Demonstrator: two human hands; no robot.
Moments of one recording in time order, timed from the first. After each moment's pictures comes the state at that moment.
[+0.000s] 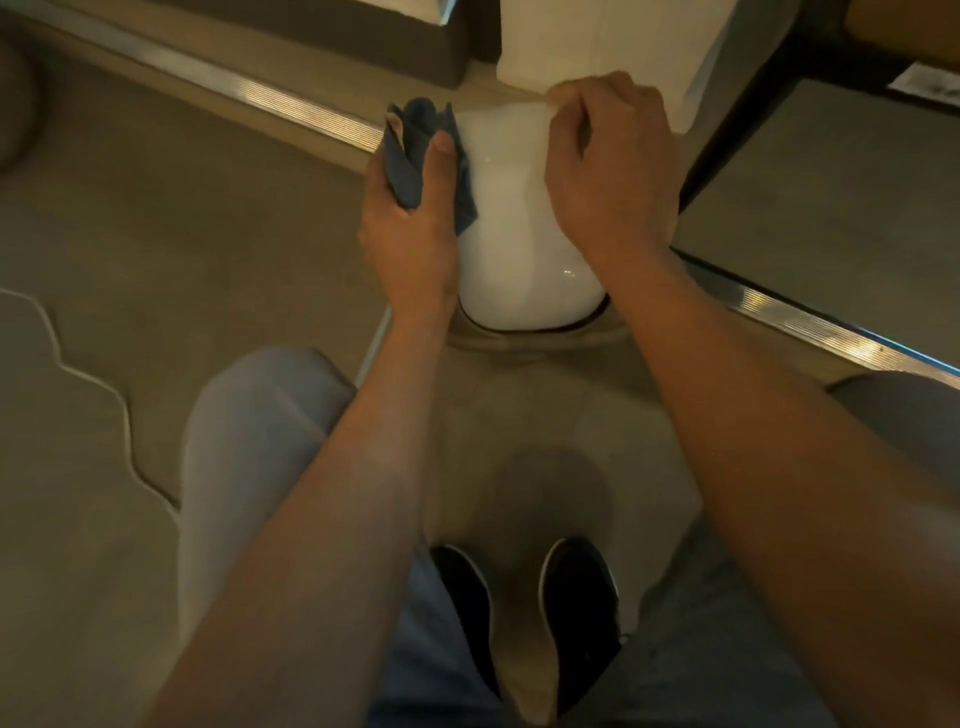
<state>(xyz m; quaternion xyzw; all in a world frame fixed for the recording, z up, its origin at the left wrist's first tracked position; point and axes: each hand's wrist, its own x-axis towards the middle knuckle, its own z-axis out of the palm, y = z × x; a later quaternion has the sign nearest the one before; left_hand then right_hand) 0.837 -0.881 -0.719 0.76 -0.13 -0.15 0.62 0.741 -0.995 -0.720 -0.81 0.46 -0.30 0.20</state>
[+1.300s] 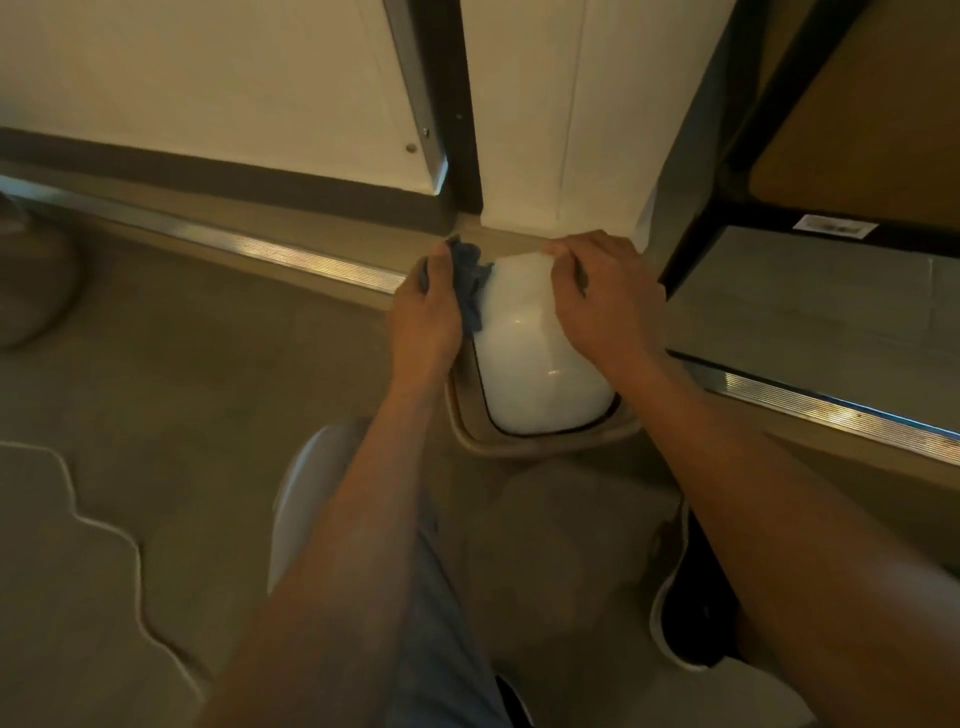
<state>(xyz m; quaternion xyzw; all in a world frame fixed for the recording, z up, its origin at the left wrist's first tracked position) 0.881 -0.906 -0.691 0.78 -0.21 -0.29 0.51 0.735 -1.003 -0.716 -0.82 0.45 -0.28 0.22</state>
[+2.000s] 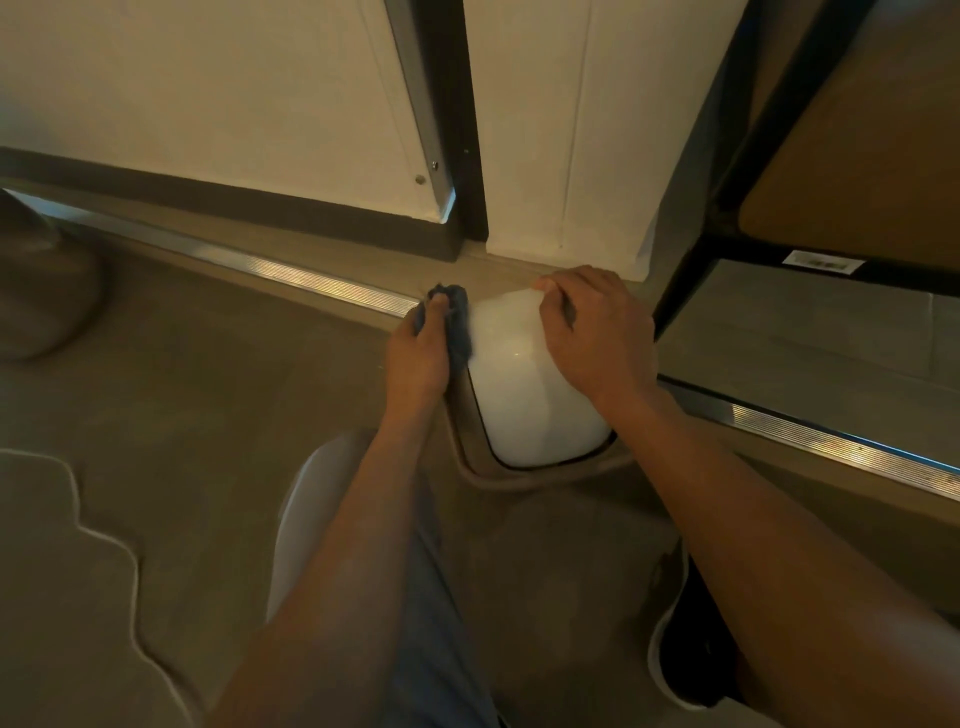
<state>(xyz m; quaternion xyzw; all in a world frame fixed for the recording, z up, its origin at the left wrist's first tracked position) 0.893 -0.897 -0.718 0.78 -0.15 -0.32 0.51 0.734 -0.998 -0.713 -0.84 0.44 -0.27 0.19</state>
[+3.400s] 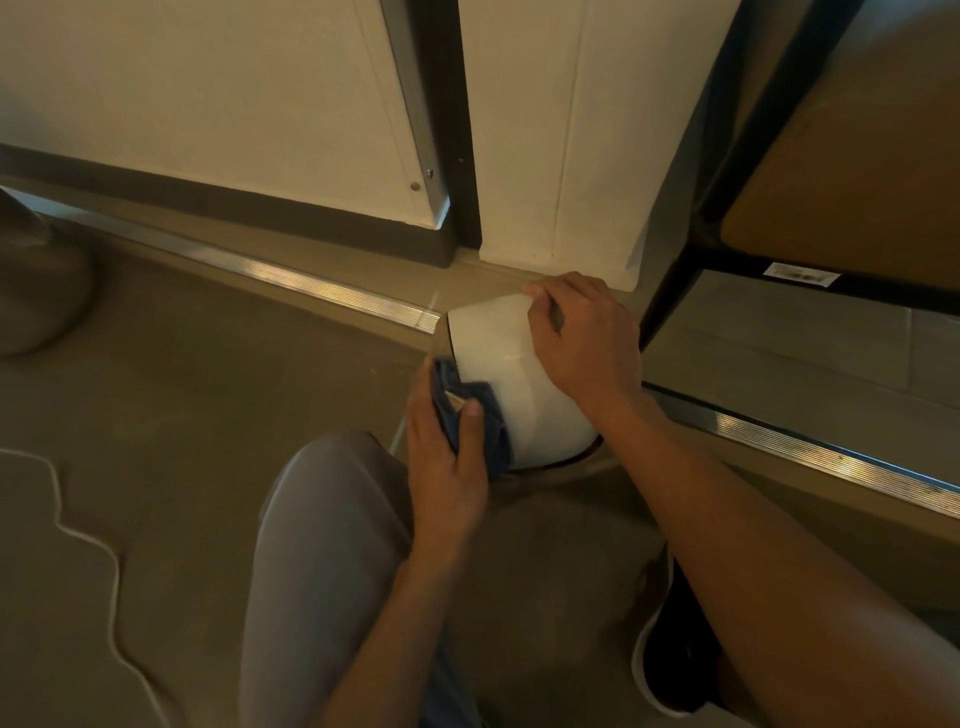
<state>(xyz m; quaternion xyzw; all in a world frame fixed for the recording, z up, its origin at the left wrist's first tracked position) 0.806 -0.822 -0.739 0.74 -0.28 -0.23 0.56 0.734 -0.998 -0.713 -0.84 0.42 -0.29 0.19</state>
